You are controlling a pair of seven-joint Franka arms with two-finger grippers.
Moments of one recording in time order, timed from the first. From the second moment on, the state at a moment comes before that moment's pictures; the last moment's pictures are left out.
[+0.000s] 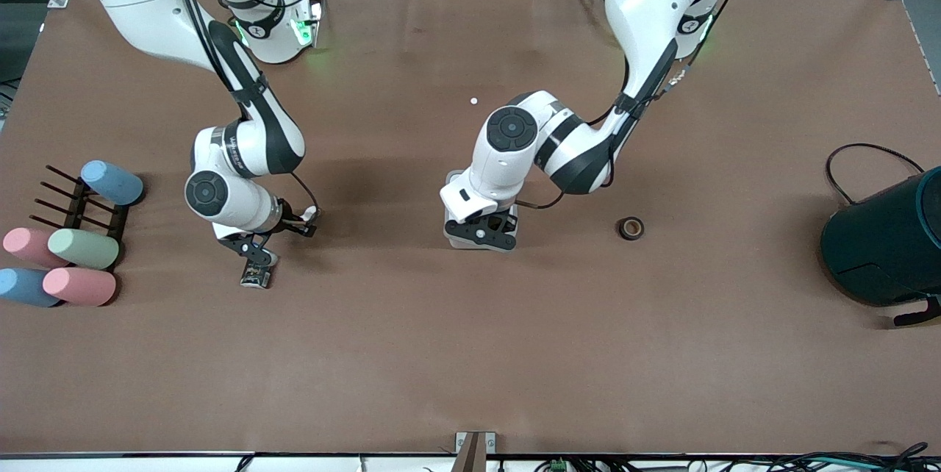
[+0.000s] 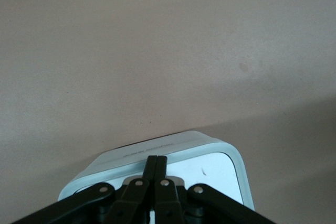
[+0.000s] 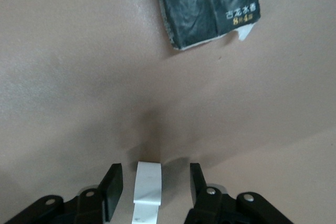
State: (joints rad) left arm -0.57 0.71 -0.22 -1.46 0.15 2.37 -0.57; right arm 0.21 0.47 0.01 -2.08 0.09 2.37 0.59
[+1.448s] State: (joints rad) left arm -0.21 0.58 -0.22 -1.62 0.14 2.02 0.00; right arm 0.35 0.46 0.02 -1.51 0.33 1.98 1.15
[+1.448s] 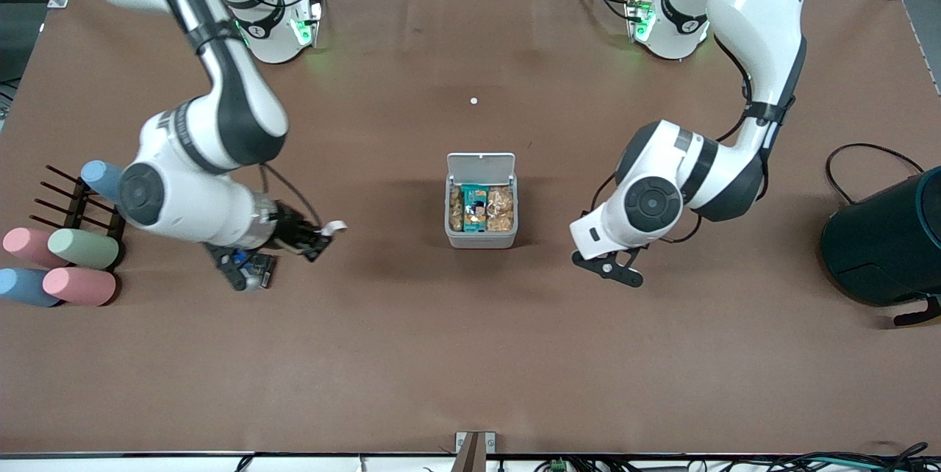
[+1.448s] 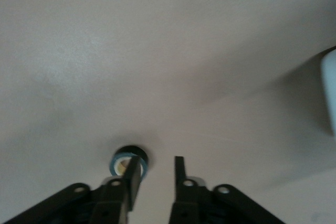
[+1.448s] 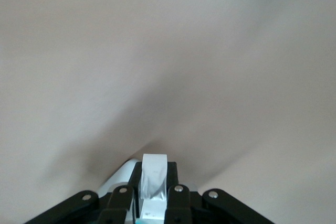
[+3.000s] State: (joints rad) left arm -0.06 0.56 -0.28 -1.98 0.14 2.39 0.01; right arm 0.56 0.60 -0.02 -1.39 0.33 1.98 1.41
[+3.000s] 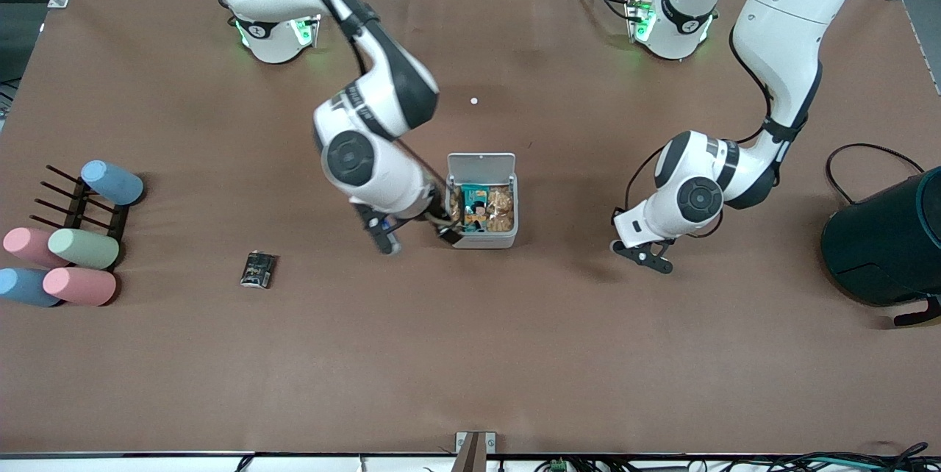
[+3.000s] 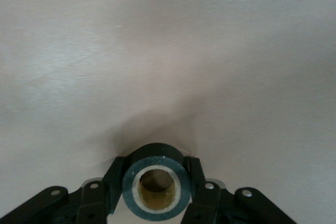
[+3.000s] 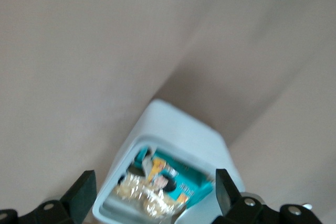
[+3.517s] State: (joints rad) left arm -0.17 0.54 -0.41 -1.63 0.14 2.15 -0.19; right arm 0.22 0.56 -0.03 -1.55 0.09 1.86 0.91
